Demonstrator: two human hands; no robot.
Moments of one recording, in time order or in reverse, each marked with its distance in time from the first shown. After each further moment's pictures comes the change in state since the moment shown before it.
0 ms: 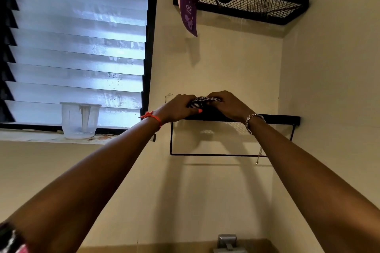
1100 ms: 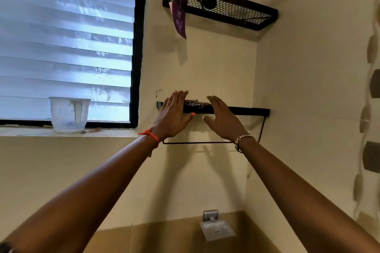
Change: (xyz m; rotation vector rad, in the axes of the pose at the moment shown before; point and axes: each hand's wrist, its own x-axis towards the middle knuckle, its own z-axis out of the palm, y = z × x) left_hand -0.065 0.029 0.021 0.146 0.264 0.050; right_hand -0.085 -0.035 0.013 -0.337 0.100 0.161
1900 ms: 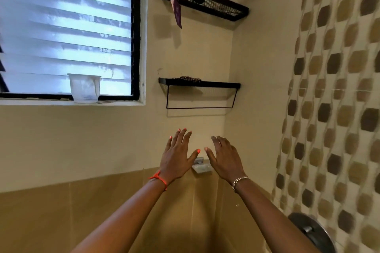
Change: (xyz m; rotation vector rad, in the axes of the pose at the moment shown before) left_hand -0.246 0.083 -0.049 -0.134 -0.257 -0.061; right_hand -0.258 -0.120 0.000 -0.285 -0.188 0.352
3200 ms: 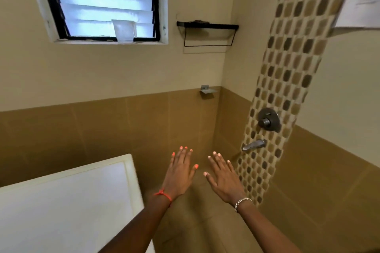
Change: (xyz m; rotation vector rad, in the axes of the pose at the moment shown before) left_hand -0.453 0.098 -0.152 0.002 -0.371 -0.106; right_hand -0.474 -0.158 -0.055 0.038 -0.384 0.029
